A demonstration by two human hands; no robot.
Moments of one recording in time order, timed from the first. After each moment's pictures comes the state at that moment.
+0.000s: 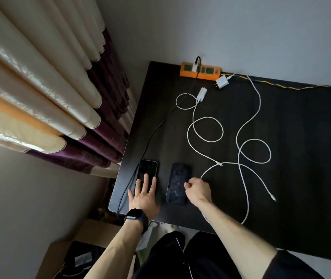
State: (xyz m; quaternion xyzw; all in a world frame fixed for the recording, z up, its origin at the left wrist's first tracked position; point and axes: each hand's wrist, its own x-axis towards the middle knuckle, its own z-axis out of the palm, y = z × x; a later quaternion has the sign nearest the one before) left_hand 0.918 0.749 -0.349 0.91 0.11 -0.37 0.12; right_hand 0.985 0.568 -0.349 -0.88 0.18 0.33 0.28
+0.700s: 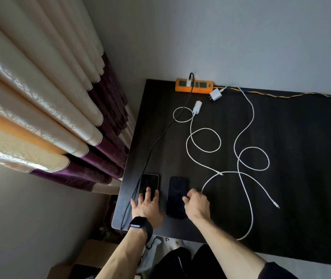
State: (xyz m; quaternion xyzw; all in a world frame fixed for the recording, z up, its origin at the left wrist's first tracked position) left_hand 0.938 0.751 -0.331 0.92 0.09 -0.38 0.07; right_hand 0.968 0.586 -0.347 -0.93 0.14 0.27 0.21
